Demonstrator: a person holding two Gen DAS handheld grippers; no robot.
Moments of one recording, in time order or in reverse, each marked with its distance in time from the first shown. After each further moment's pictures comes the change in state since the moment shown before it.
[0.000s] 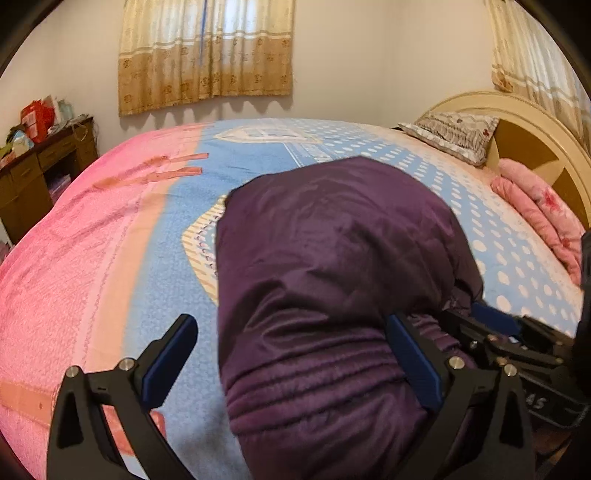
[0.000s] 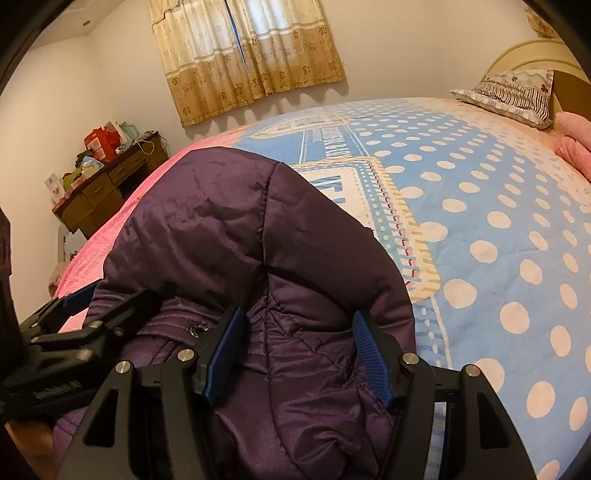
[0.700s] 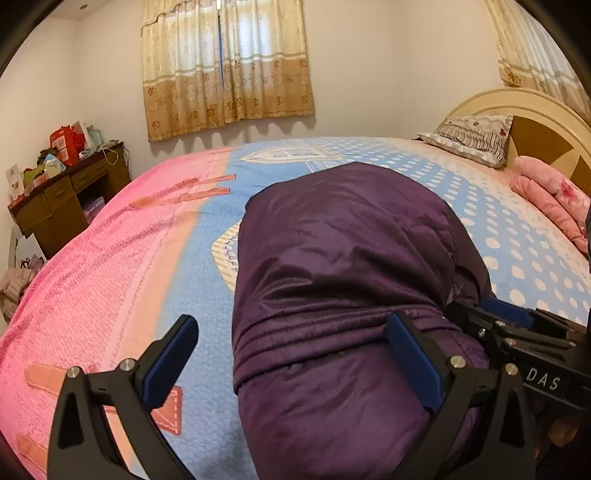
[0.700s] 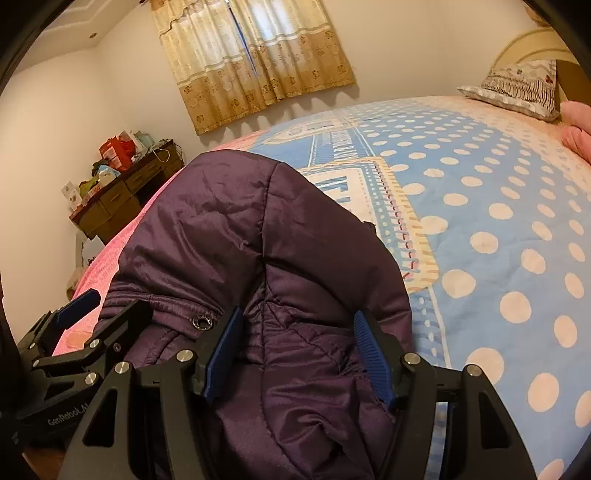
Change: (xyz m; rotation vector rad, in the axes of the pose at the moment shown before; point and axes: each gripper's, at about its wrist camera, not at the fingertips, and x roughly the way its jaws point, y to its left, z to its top) left arm -0.019 -0.023 -0.021 0.035 -0.091 0.151; right arm -0.012 -0.013 -0.013 0.019 -0.031 0.078
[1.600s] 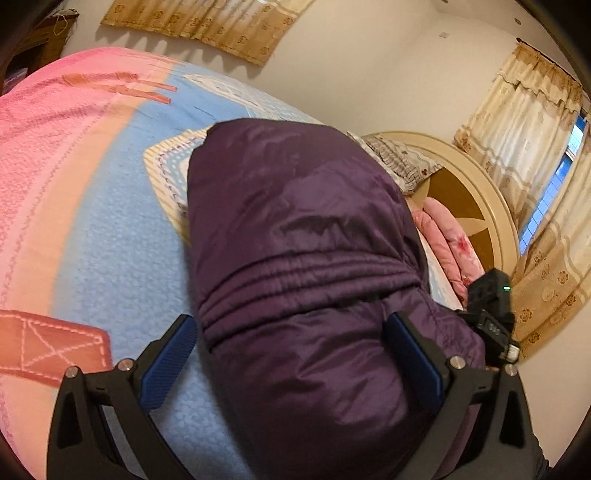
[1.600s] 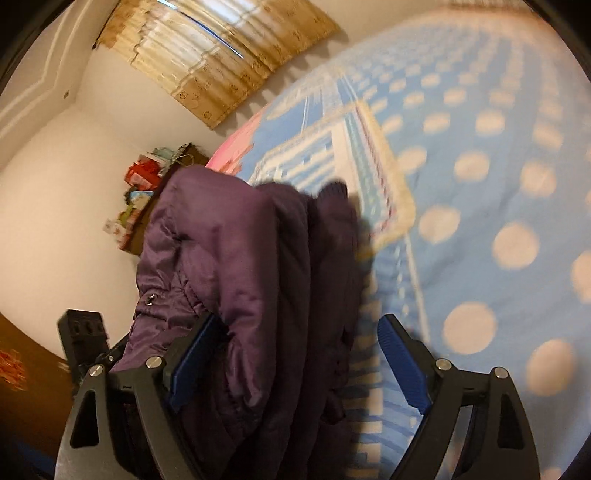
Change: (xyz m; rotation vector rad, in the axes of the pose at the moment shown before) left arm 0.029 0.074 -0.017 -0.316 0.217 -0.619; right arm 0.010 -0.086 -0.010 0.337 0.213 0.354
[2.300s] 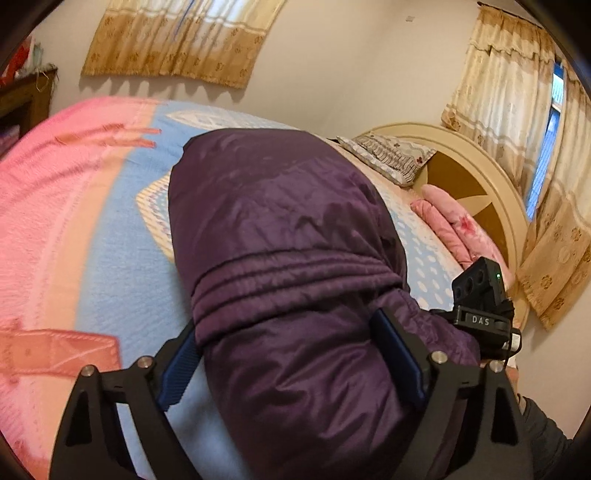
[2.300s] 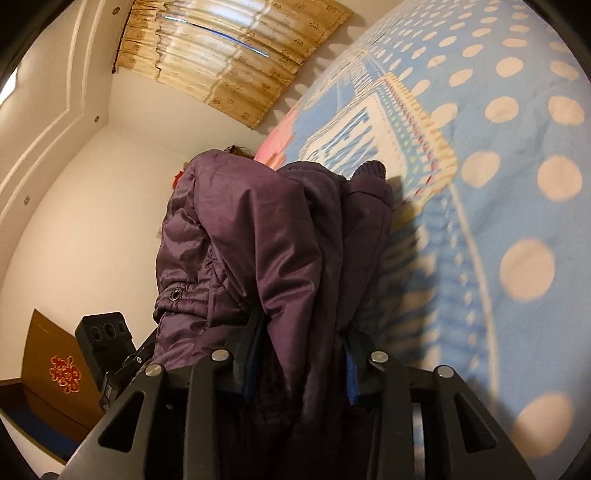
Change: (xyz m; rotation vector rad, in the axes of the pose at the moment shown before) left arm -0.043 -0.051 -0.011 0.157 -0.071 0.111; right arm -0.003 0.012 -0.038 0.017 0.012 0.196
